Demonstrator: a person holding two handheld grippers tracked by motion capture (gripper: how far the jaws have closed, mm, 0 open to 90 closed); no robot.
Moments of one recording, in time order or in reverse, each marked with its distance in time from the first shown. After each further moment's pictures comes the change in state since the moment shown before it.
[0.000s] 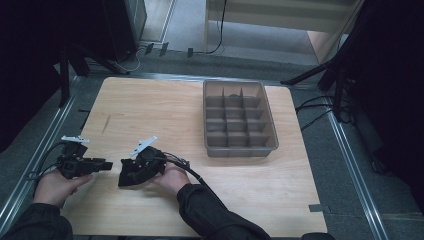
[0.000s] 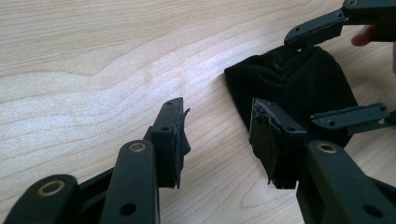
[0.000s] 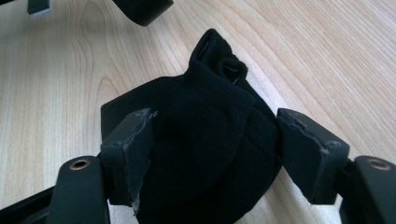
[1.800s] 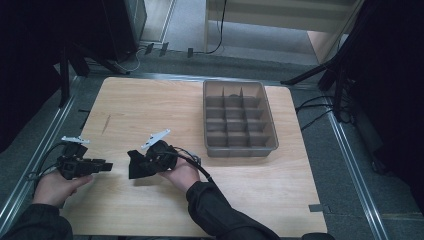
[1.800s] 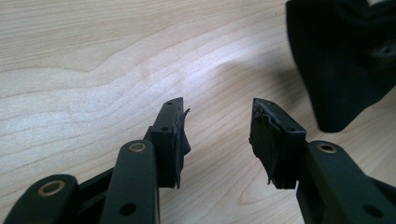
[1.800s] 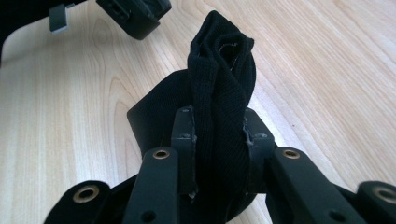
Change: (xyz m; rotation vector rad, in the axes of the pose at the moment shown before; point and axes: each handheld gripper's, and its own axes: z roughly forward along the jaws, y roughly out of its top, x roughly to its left) left arm -0.001 -0.001 0.001 0.010 0.000 0.005; right arm -0.011 0.000 -0.045 -0.018 0.003 0.044
